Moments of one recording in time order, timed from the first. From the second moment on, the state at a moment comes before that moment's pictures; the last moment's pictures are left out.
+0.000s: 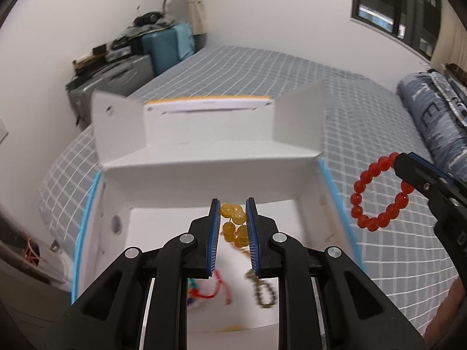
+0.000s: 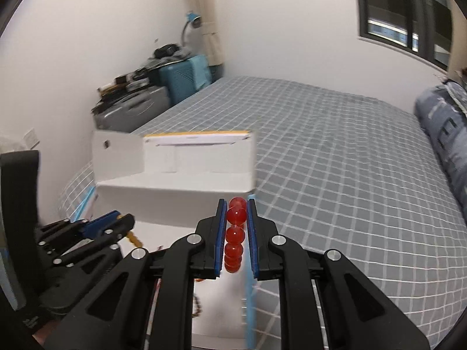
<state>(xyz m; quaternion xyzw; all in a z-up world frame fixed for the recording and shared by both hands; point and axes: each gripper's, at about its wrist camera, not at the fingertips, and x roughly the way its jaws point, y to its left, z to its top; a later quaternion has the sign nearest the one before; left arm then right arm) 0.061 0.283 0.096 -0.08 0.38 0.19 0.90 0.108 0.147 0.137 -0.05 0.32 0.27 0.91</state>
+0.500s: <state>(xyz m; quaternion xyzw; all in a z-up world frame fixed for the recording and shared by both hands) 0.060 0.334 0.017 -0.11 0.46 0.21 0.86 0.128 0.216 0.049 -0.11 0.41 0.26 0.87</state>
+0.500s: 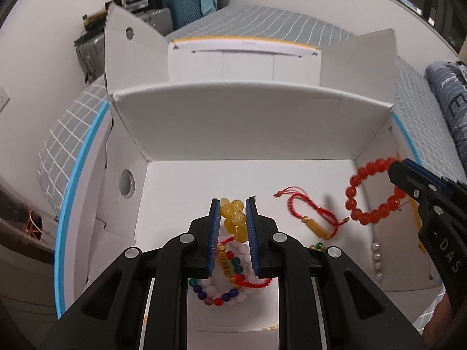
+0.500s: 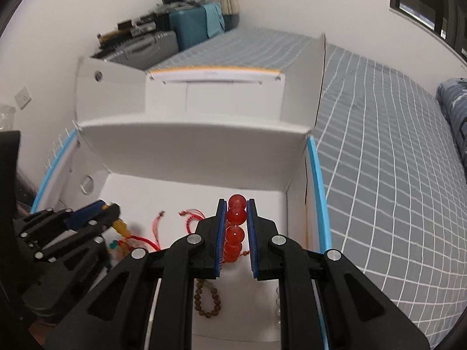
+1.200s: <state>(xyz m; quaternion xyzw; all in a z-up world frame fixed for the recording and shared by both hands) 0.030 0.336 0.042 -0.12 0.42 0.22 0.87 0.110 0.202 0.062 -0.09 0.39 0.26 0.88</state>
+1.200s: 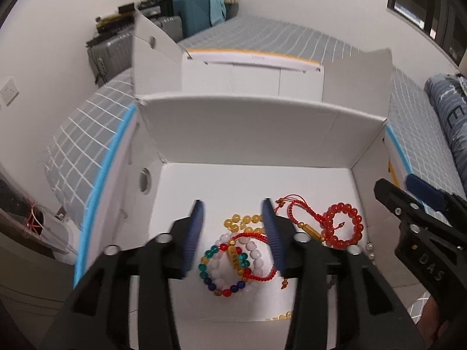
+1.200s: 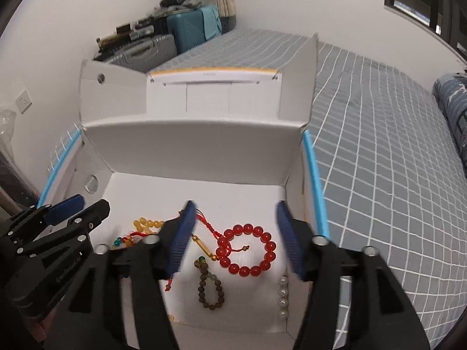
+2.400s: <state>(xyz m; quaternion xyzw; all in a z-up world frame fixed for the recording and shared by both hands) -0.133 0.311 0.048 -0.11 0.34 0.21 0.91 -0.041 0.135 0.067 -0.06 0.31 0.25 0.92</state>
